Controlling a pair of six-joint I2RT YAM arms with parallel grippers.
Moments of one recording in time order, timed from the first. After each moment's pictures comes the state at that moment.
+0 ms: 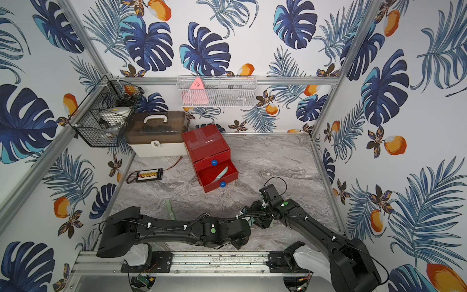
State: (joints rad) left arm -1.35 1.69 1.10 -0.42 -0.25 -0.68; right arm 0.52 1.10 0.55 -0.56 -0.39 1.21
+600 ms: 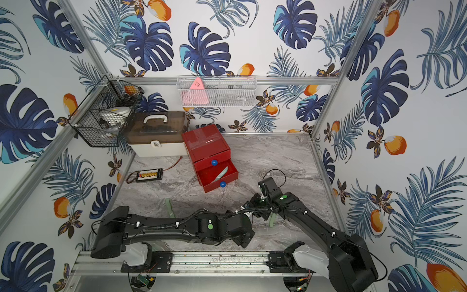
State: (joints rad) left arm -1.35 1.61 1.21 -0.56 -0.32 -0.60; right arm 0.51 1.15 0.67 -0.60 -0.35 1.15
